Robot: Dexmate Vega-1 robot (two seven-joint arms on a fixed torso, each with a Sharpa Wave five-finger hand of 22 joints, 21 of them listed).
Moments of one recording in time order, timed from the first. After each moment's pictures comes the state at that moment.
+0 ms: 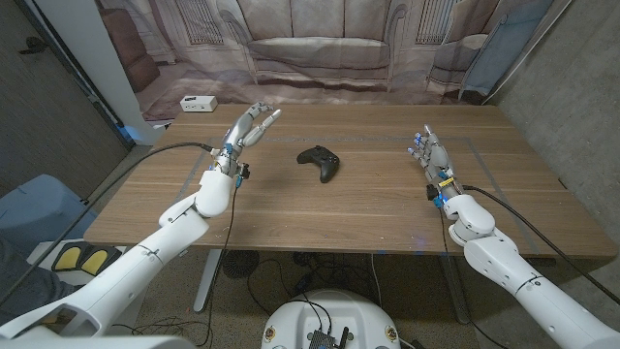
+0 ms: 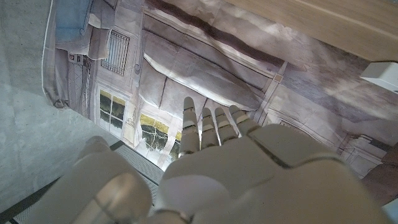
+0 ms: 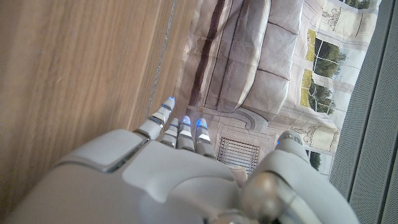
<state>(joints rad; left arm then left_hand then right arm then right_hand) 0.93 0.67 0.40 -1.64 0.23 -0.21 0.47 0.20 -0.05 0.15 0.04 0.22 0.42 0.10 0.24 0.18 0.18 0.05 0.22 0.20 0.11 0.05 0.19 0.18 0.02 0.05 0.19 0.17 -1.09 -0.59 -0.29 -1.57 0.63 0.31 -0.14 0.22 0.00 0.13 -0.09 0.20 0.14 0.07 0.19 0.19 0.10 0.13 0.20 0.19 -0.02 0.05 0.21 0.20 0.22 -0.03 0.20 0.17</state>
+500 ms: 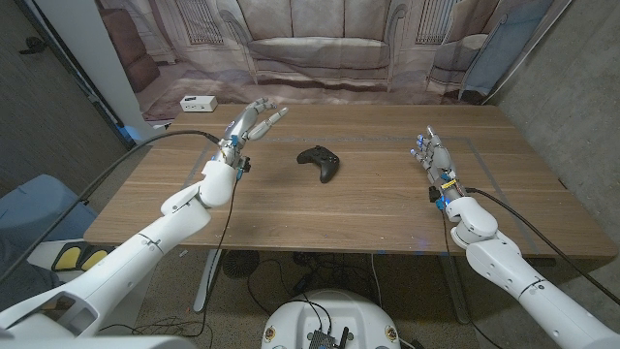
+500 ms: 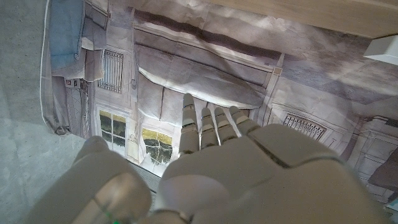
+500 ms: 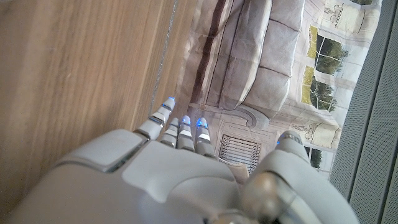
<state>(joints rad) 0.87 0.70 0.44 -1.67 0.28 -0.10 0.44 0.20 -0.05 0.15 0.04 0.22 0.47 0.09 0.24 0.18 0.18 0.05 0.22 0.20 0.11 0.04 0.19 0.18 0.01 0.03 0.19 0.17 -1.11 -0.59 -0.28 -1.57 0.63 0.32 -0.15 0.22 0.00 0.13 -0.09 0.20 0.15 0.08 0.19 0.19 0.10 0.13 0.20 0.19 -0.01 0.06 0.21 0.20 0.22 -0.03 0.20 0.17</state>
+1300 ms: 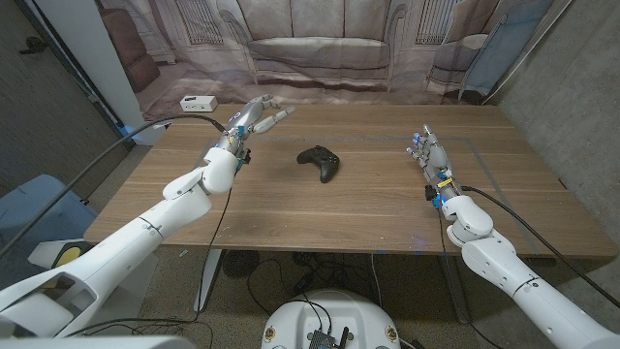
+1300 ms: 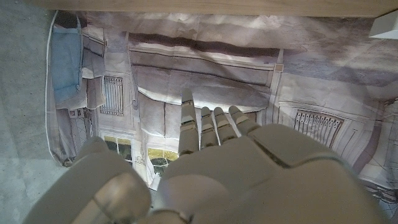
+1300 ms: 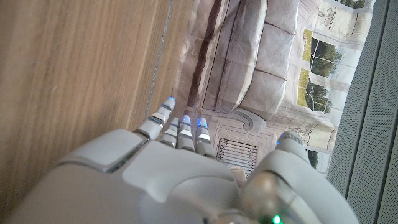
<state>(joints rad) 0.77 0.74 0.51 -1.69 0.35 0.03 0.35 0.19 -0.05 0.13 0.05 0.22 0.54 0.12 0.24 0.18 0.18 0.06 0.22 0.20 0.11 0.04 0.19 0.18 0.00 0.04 0.19 0.17 -1.09 -0.57 -0.29 -1.56 0.62 0.32 -0.14 0.22 0.00 0.13 -0.09 0.20 0.15 0.08 0.19 0.19 0.10 0.14 0.20 0.19 -0.01 0.06 0.21 0.20 0.22 -0.03 0.20 0.17</state>
